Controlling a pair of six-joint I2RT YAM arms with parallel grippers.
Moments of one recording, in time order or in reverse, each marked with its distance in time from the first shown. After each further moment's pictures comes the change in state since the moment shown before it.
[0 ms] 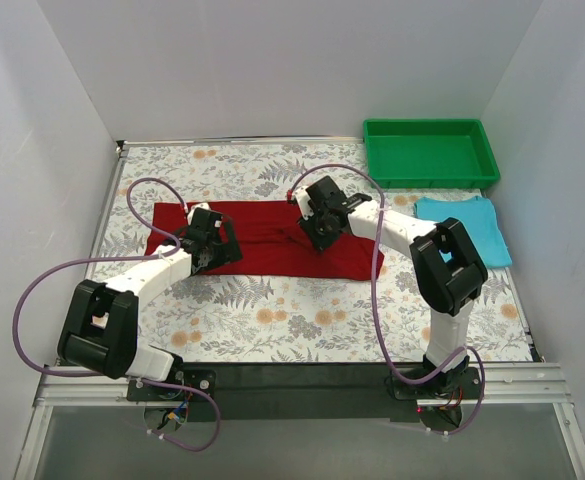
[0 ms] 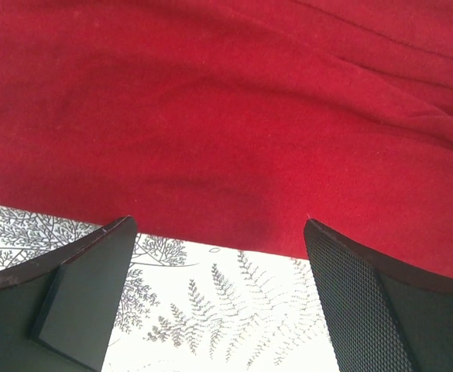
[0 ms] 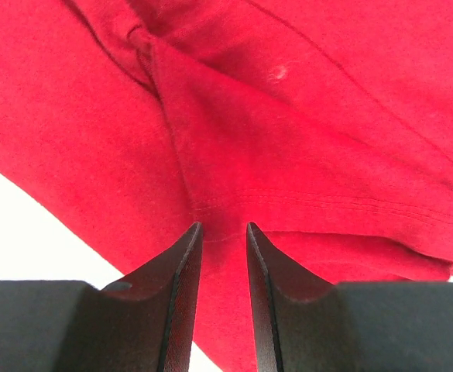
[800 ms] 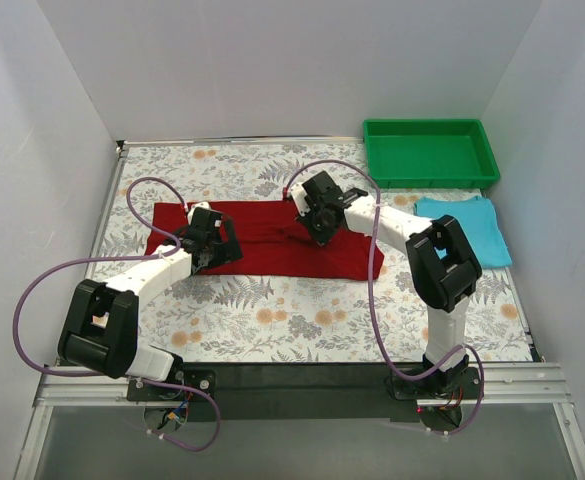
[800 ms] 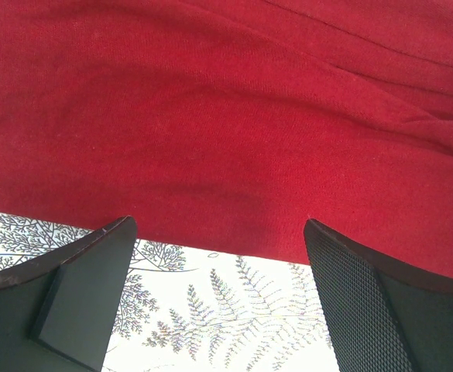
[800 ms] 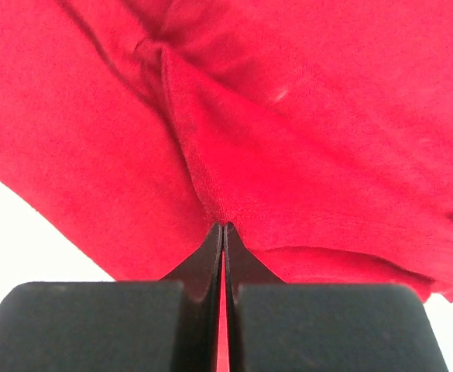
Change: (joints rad) left arm 0.000 0.003 0.000 0.018 -0.005 0.007; right arm 0.001 0.041 0.055 -0.032 -0.013 -0.048
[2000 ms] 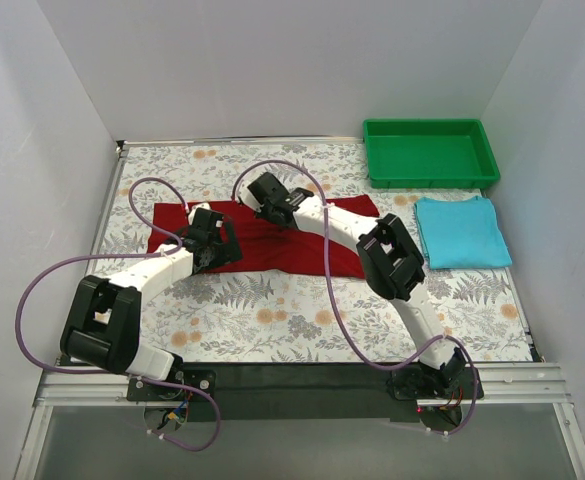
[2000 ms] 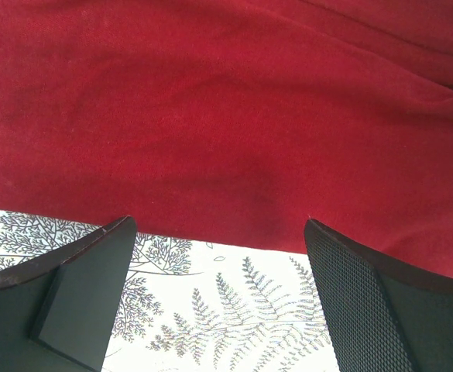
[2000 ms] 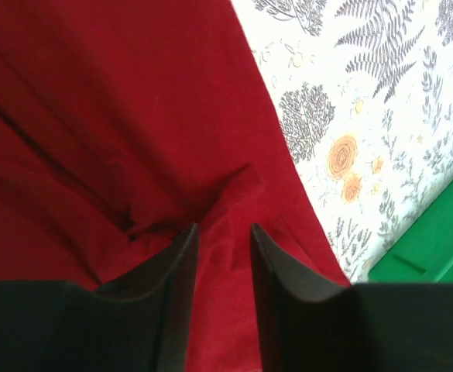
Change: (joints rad) left arm 0.000 0.021 0.000 0.001 -0.010 0.001; right arm 0.160 0.333 0.476 0.006 0.441 -0.311
